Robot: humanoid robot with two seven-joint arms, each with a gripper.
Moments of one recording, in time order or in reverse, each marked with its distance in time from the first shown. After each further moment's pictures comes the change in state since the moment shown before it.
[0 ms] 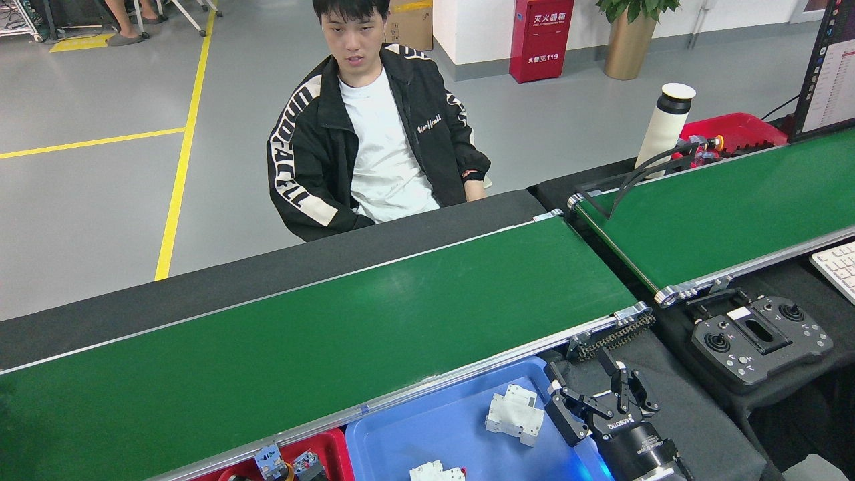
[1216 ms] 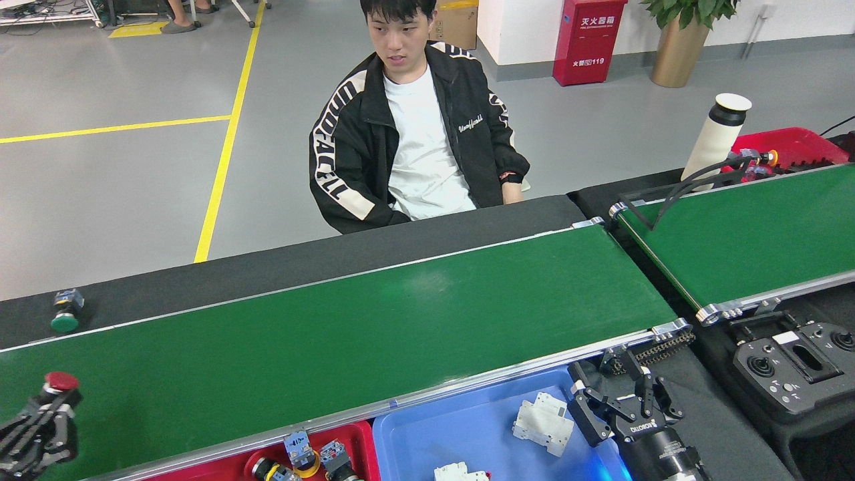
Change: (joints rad) left arm 0.560 -0.184 -0.017 -0.921 0.265 -0.376 0.014; right arm 0.078 0.000 -0.106 -0.025 -0.002 -0.006 -0.012
